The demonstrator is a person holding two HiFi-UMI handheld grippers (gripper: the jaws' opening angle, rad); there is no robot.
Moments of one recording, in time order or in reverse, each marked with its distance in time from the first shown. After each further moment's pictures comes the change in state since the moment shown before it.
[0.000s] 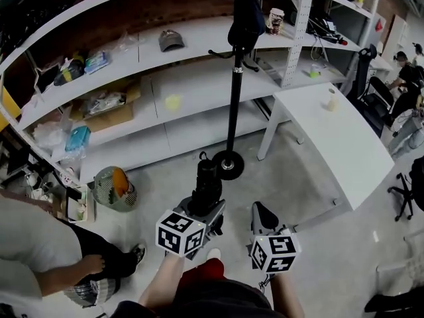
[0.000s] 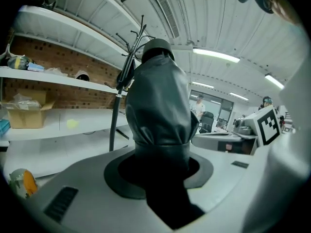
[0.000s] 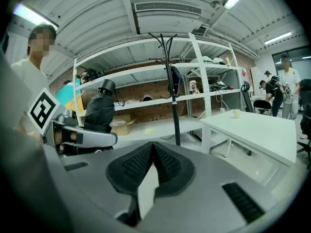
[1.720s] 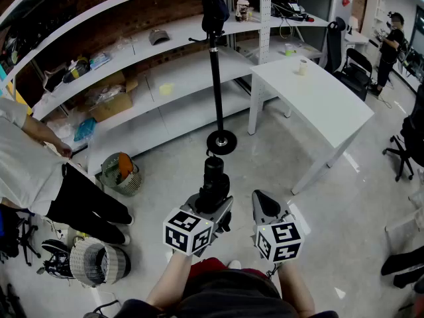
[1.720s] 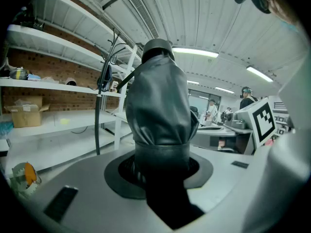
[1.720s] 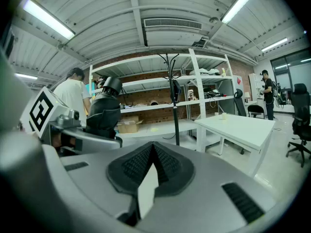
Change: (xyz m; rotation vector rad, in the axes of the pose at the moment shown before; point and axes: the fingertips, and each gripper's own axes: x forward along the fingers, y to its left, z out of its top) left arm -0.138 -0.226 -0.112 0.089 0.023 -0.073; right arm -0.254 0.054 -0.080 -0.026 -0.049 0.025
